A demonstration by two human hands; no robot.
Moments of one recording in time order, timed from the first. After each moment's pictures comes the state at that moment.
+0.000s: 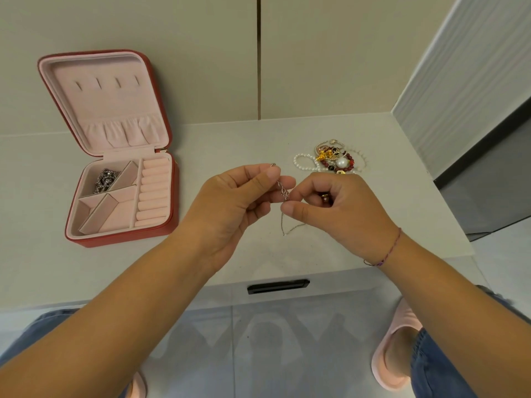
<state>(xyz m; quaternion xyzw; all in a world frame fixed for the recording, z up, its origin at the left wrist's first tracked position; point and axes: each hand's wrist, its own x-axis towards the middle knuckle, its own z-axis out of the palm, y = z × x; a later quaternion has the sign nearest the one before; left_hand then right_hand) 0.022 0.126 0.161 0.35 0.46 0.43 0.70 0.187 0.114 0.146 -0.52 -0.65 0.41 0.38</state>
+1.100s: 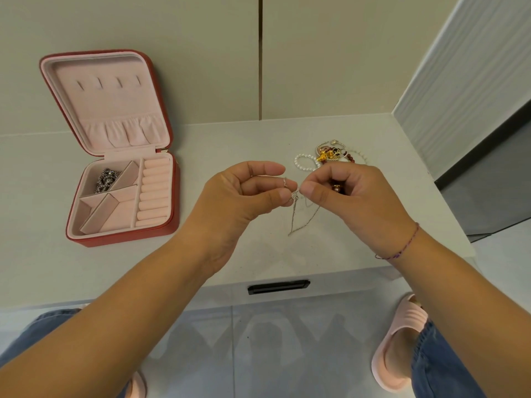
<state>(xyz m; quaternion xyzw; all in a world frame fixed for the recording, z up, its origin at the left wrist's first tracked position) 0.019 0.123 0.163 0.46 0.46 0.40 0.64 0.198 0.118 0.152 -0.52 -0.61 0.43 0.42</state>
